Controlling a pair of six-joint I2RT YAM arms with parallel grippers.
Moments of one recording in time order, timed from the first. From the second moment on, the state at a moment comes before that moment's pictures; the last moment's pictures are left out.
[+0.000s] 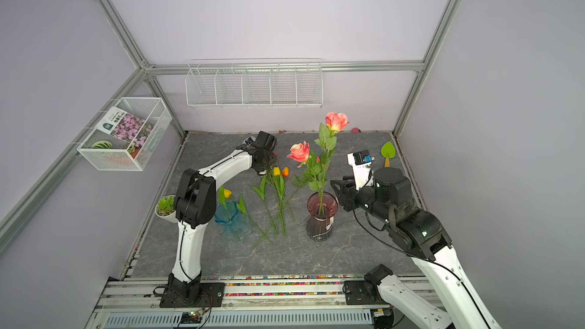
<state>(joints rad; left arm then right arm) -0.54 2.21 1.79 -0.58 -0.20 -1.02 0.50 0.80 1.19 -0.84 -0.10 0.22</state>
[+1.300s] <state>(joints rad) -0.55 1.99 1.72 -0.57 -0.26 -0.99 0.50 0.74 1.19 -0.88 0.06 0.30</state>
